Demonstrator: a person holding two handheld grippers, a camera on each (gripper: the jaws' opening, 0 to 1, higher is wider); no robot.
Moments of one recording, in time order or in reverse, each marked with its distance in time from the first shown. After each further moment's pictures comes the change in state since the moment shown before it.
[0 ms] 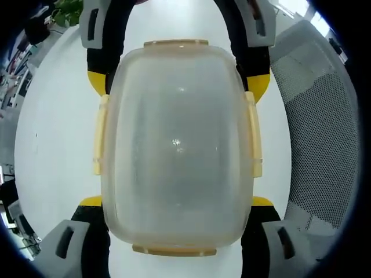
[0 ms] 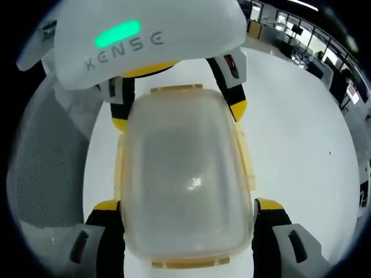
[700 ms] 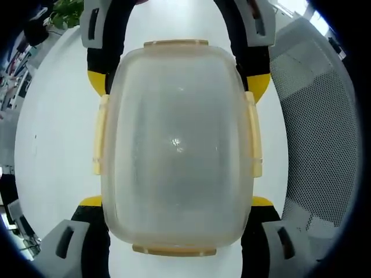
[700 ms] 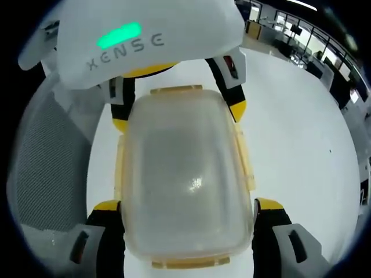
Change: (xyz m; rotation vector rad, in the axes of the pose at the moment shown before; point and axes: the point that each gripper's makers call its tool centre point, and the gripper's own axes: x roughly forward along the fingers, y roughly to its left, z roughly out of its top) left arm 0.001 -0.014 0.004 0.009 0.000 0.000; right arm -0.002 0.015 -0.004 0.011 -0.008 -0.004
